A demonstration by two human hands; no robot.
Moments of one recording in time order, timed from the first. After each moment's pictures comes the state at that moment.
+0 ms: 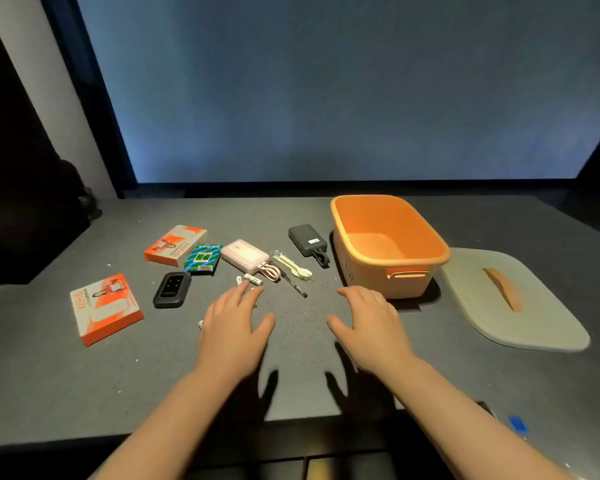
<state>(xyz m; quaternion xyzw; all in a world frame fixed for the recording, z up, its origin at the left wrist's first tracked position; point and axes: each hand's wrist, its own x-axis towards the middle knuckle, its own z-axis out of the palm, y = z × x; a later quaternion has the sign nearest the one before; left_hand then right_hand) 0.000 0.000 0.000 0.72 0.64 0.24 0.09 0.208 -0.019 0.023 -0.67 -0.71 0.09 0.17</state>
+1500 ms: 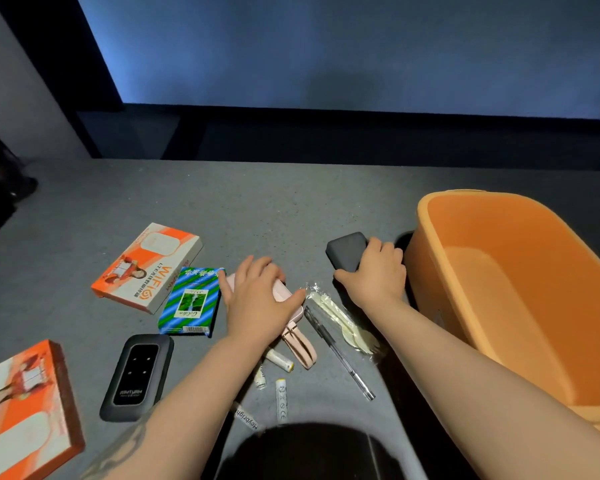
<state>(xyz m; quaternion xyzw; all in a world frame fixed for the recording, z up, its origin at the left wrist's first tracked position) -0.021 0.303 -0.090 0.67 0.68 0.25 0.17 0.158 0.336 -0.062 -0.79 -0.58 0.10 0.14</state>
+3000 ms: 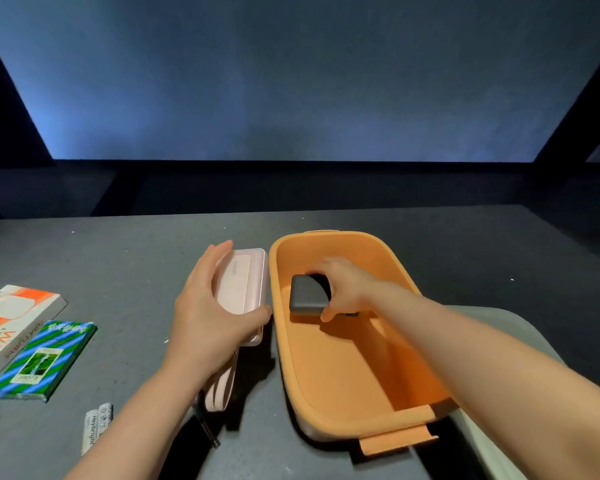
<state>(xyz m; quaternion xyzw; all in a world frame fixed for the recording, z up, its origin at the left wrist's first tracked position) 0.131 0.260 0.027 0.62 0.56 0.47 0.29 0.359 0.340 0.012 -0.61 -0.78 0.15 -0.02</state>
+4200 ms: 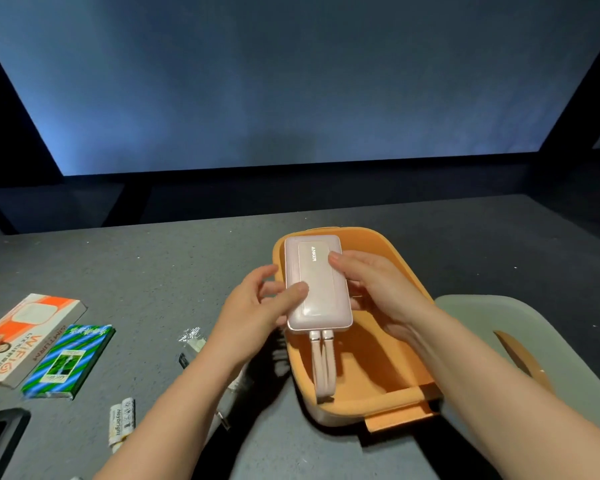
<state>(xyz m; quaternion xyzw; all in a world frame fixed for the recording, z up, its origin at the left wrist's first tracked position) 0.159 0.248 0.049 0.55 0.49 0.39 0.56 0.340 0.241 0.070 -0.54 -0.47 0.55 0.44</state>
